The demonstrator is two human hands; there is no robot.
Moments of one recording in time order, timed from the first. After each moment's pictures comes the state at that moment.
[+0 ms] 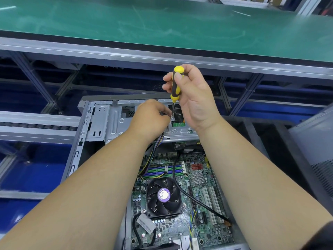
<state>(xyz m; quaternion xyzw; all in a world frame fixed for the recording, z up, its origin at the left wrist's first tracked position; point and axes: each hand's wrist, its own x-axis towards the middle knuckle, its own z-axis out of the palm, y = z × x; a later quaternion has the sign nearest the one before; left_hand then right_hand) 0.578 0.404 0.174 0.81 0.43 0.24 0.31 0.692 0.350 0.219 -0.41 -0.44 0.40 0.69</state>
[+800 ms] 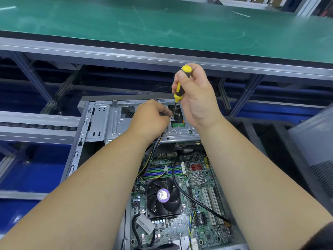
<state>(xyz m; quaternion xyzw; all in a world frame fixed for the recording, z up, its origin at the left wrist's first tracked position) 0.579 0.402 0.176 0.81 0.44 0.24 0.32 0.697 0.351 0.218 -0.43 -0.42 0.38 0.70</state>
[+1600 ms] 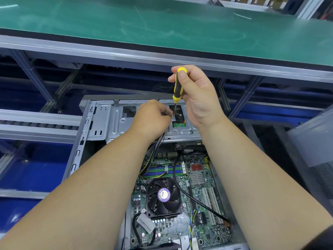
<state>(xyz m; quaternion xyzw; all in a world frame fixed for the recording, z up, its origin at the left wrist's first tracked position) 0.578 0.404 0.175 0.81 0.44 0.24 0.32 0.697 0.352 0.221 -0.48 -0.46 0.34 0.67</state>
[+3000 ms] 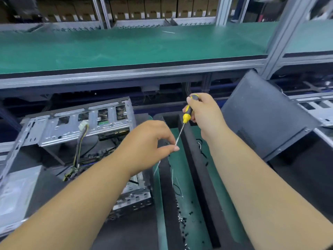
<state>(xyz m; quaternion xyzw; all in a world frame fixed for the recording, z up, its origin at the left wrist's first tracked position) 0.668 0.164 0.239 0.95 0.12 0.20 0.22 0.848 0.096 0.255 -0.69 -0.26 0.25 0.63</state>
